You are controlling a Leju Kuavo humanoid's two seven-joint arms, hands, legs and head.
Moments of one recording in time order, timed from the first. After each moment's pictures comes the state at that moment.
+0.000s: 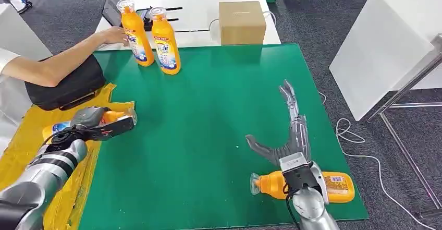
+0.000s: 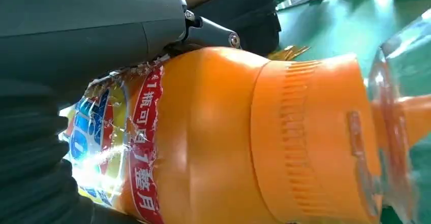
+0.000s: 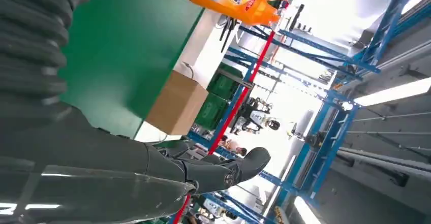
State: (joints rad) left arm -0.72 0.24 -0.33 -0.48 -1.09 0.18 -0.05; right arm -0.06 0.03 0.34 -1.68 0.30 -0.19 -0.35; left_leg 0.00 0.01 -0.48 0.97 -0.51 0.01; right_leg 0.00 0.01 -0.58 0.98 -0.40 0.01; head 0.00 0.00
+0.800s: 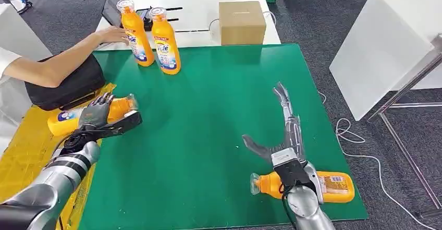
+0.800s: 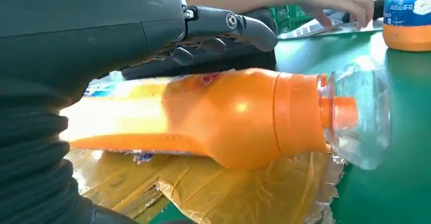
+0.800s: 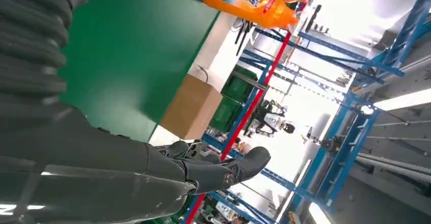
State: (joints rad) left arm -0.69 0.16 -0.24 -0.49 -1.14 0.33 0.02; right arm -0.07 0.05 0.34 -1.62 0.34 -0.21 -0.32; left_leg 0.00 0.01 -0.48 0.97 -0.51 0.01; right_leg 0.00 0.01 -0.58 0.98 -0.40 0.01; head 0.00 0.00
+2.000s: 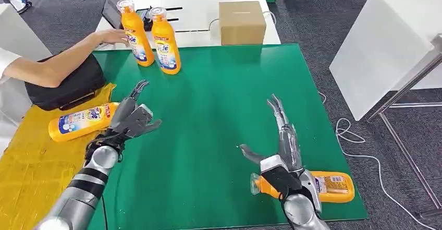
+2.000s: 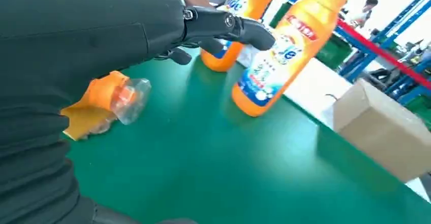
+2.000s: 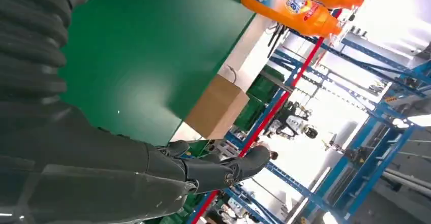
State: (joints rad) left arm -0.42 0.03 -0.20 -1.08 -0.60 0.12 -0.26; right arm -0.02 0.04 0.34 -1.59 0.45 -0.23 -0.29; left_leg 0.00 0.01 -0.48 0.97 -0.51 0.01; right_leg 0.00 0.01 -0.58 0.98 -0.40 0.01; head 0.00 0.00
